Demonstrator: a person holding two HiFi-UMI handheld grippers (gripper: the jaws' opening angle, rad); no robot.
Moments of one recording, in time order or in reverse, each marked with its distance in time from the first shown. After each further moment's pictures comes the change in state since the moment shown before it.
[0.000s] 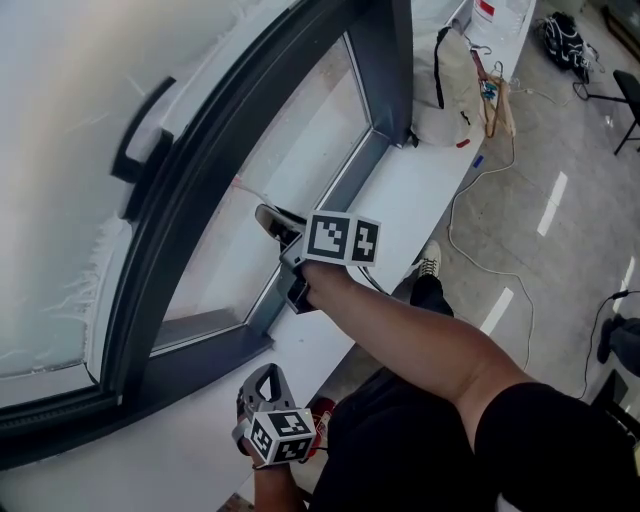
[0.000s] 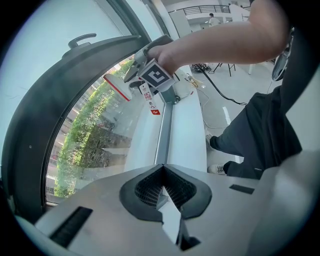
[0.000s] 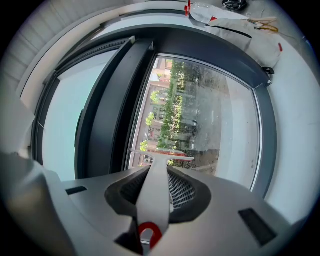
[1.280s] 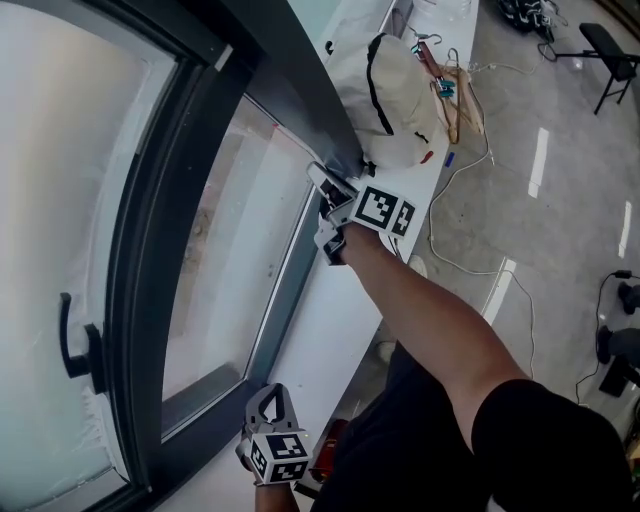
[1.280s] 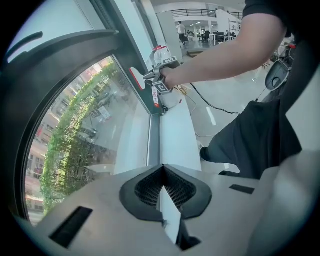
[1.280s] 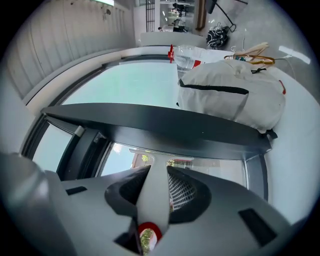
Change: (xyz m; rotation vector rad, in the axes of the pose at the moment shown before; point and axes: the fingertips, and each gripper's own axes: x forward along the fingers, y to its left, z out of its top) left arm 0.066 -0.011 0.162 0.110 -0.024 -0.166; right arm -0.072 -0.171 0.303 0.008 -0.457 -0.035
